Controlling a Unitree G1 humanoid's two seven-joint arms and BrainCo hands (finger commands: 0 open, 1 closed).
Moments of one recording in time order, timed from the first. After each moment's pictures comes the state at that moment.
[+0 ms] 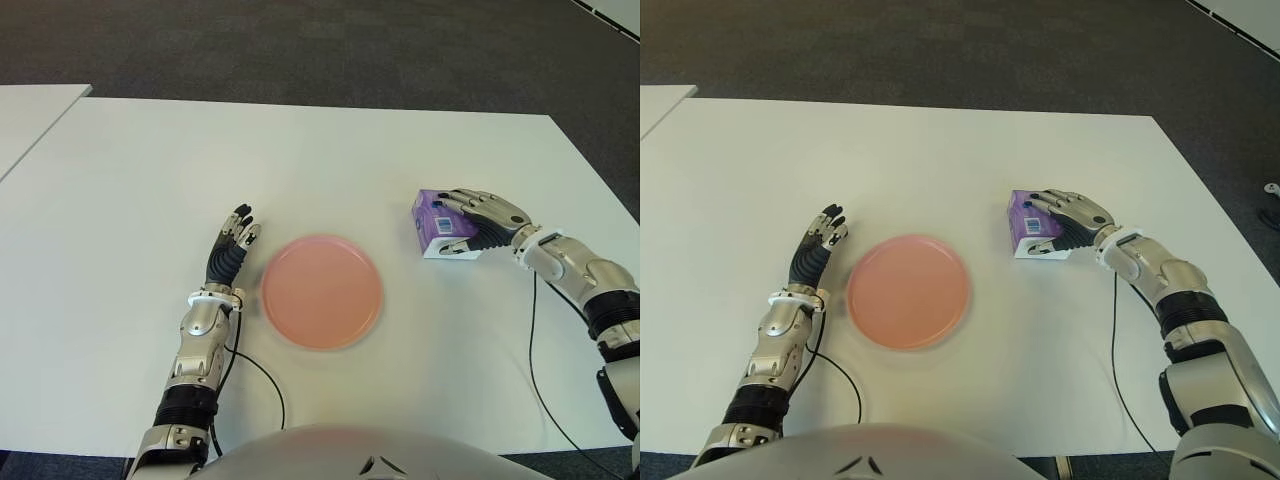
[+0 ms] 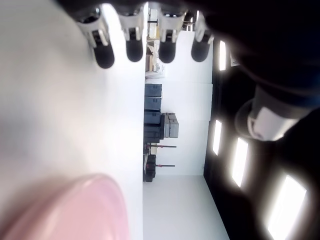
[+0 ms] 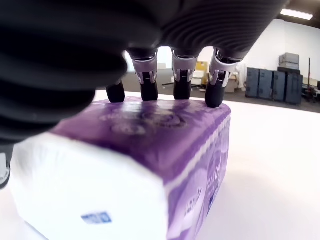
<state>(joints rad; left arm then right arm) 0.01 0.07 0.08 0.31 -0.11 -0.26 -0.10 -0.54 -0.84 0.42 0.81 -0.83 -0.63 -0.16</state>
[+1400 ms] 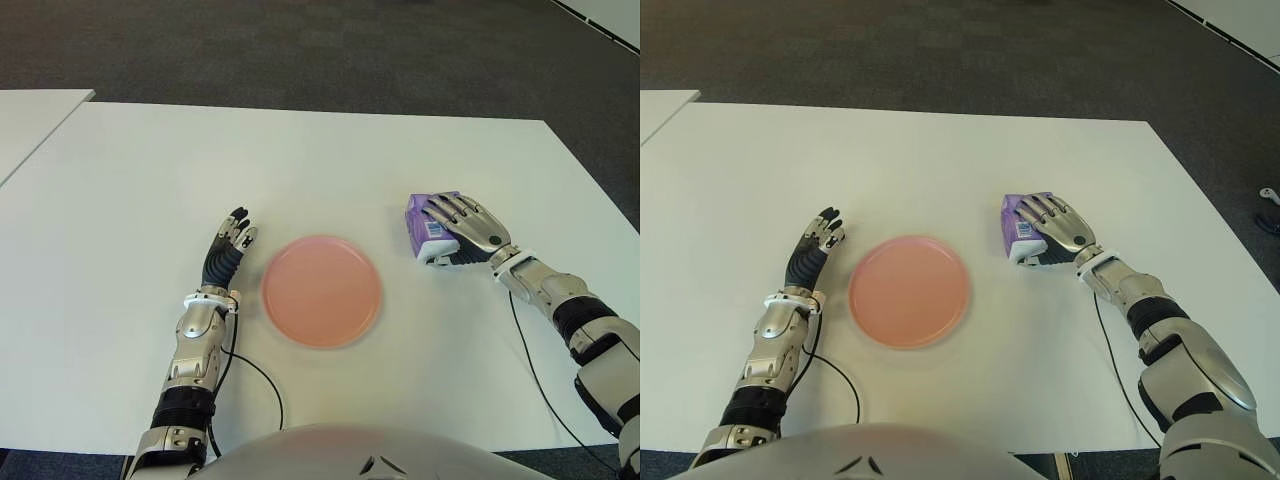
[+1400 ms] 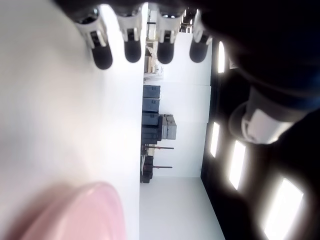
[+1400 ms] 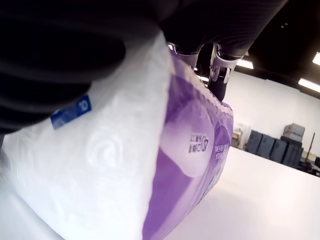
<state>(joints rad) 0.02 0.07 0.10 0.32 -0.12 -0.27 -0.13 -0.57 -0.79 0.74 0.93 -1.02 -0.41 -0.65</state>
